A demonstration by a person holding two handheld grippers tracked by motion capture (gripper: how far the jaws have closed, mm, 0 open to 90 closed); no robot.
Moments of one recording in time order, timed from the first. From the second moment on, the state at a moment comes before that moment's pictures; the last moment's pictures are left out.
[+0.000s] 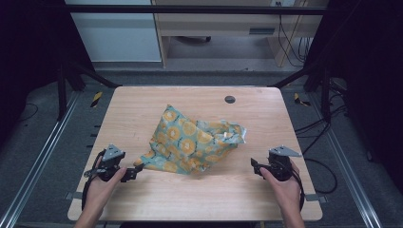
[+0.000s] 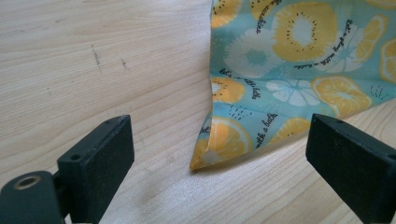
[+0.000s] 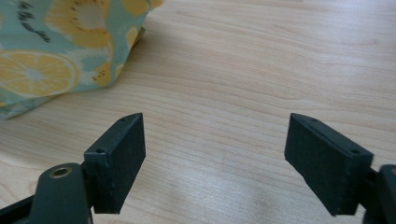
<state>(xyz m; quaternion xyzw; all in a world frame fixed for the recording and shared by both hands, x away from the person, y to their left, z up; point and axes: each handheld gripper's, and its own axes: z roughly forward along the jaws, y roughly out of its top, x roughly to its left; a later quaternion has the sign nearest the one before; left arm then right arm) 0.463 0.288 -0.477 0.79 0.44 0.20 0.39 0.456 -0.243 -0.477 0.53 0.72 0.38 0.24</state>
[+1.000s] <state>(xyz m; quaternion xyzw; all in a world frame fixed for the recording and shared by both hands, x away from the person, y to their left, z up) 0.462 0.293 -0.474 0.79 0.43 0.21 0.38 0.496 -0.167 -0.375 0.37 0.79 0.45 0.17</state>
